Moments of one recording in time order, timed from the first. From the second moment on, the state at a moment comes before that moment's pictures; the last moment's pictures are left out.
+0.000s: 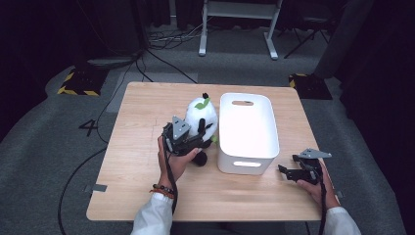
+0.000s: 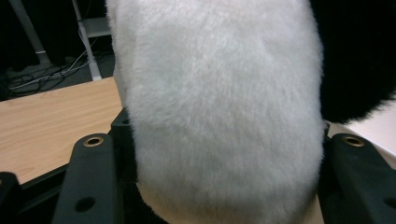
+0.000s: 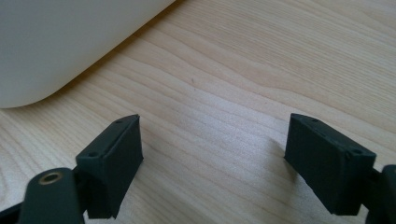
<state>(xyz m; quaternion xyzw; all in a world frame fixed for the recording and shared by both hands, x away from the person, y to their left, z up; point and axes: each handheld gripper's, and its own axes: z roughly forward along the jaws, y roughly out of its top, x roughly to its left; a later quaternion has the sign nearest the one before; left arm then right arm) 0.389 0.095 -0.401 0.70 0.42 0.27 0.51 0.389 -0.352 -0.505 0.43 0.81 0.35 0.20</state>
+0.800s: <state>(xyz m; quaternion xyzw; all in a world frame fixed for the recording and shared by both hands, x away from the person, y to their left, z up) 0.377 0.099 -0.364 0.69 0.41 0.28 0.52 0.388 -0.352 -0.505 0.43 0.81 0.35 0.20</state>
